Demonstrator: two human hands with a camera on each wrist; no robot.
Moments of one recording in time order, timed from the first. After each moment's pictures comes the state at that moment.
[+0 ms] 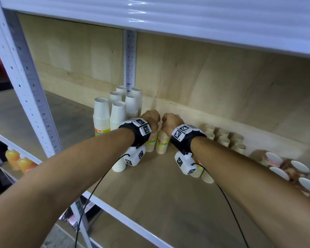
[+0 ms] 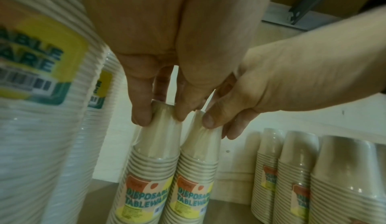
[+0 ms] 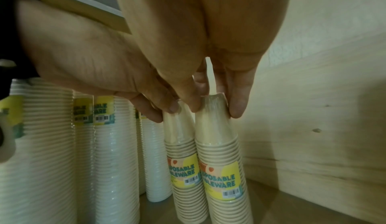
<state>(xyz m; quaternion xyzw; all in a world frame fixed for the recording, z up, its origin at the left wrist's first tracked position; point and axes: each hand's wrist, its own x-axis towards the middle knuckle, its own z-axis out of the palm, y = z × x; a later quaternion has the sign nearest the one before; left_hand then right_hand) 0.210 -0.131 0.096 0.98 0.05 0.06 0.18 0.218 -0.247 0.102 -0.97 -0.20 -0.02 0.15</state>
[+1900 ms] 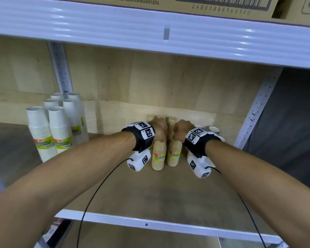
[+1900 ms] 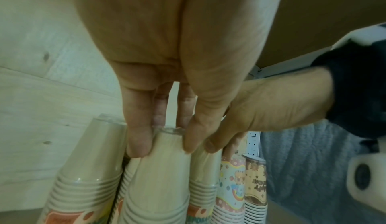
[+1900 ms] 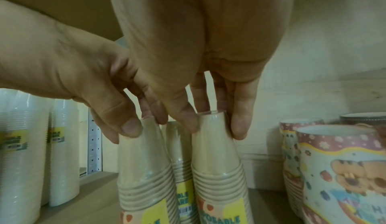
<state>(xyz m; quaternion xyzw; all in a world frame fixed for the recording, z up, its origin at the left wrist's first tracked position) 0.121 -0.331 0.135 0.97 -0.19 -0.07 0.13 0.120 -0.469 0.124 -0.99 0.00 0.01 0.10</state>
